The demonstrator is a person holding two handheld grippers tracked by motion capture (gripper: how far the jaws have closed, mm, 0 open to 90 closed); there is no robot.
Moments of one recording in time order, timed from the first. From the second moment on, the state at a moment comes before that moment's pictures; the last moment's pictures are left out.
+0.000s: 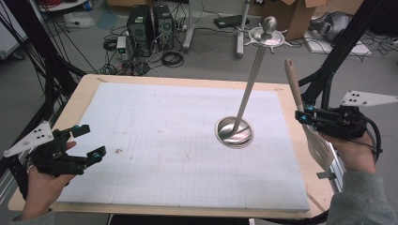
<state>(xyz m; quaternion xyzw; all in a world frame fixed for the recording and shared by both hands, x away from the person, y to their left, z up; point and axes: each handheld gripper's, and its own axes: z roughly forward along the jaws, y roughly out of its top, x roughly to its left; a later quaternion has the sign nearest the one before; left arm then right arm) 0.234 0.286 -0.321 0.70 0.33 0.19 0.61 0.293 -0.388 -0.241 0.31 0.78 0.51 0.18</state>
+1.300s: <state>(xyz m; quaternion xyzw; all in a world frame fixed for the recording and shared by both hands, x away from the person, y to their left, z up) 0.230 0.304 -0.318 0.67 0.34 0.20 0.63 0.307 -0.398 -0.222 0.33 0.76 0.53 0.19</state>
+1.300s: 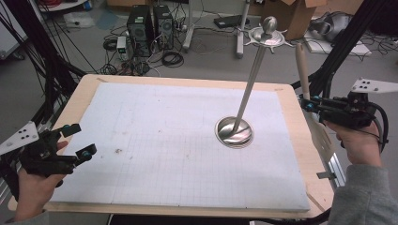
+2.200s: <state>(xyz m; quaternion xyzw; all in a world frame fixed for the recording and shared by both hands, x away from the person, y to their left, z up) 0.227 0.308 -0.315 0.66 0.33 0.19 0.64 0.315 -0.394 -0.224 0.34 0.76 0.53 0.17</state>
